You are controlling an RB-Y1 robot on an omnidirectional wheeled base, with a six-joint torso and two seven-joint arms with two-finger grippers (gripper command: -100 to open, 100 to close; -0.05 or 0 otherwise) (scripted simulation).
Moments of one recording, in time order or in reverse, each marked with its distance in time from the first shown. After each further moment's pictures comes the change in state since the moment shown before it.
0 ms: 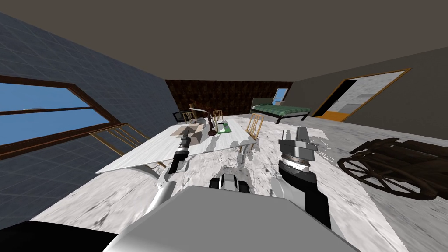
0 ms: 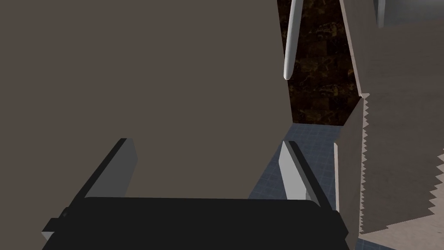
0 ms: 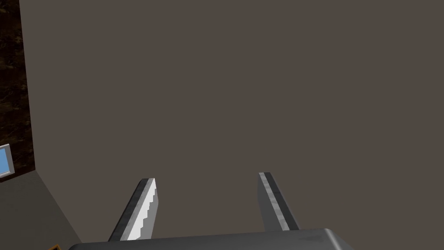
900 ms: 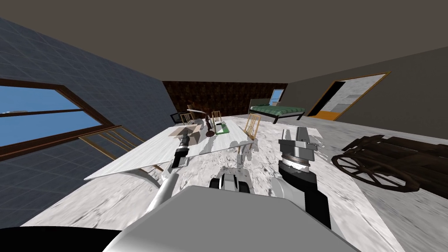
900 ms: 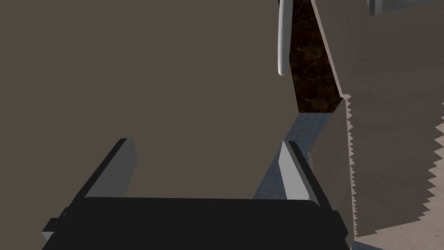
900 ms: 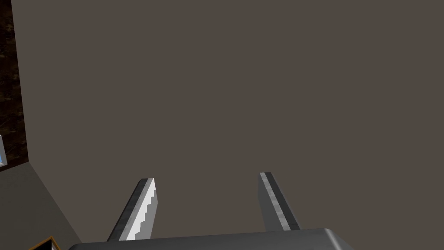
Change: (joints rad) left arm -0.139 0.025 0.071 0.229 -0.019 -0.059 -0.040; right arm 0.000 0.000 0.000 0.000 0.000 0.000 0.000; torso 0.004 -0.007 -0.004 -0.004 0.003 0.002
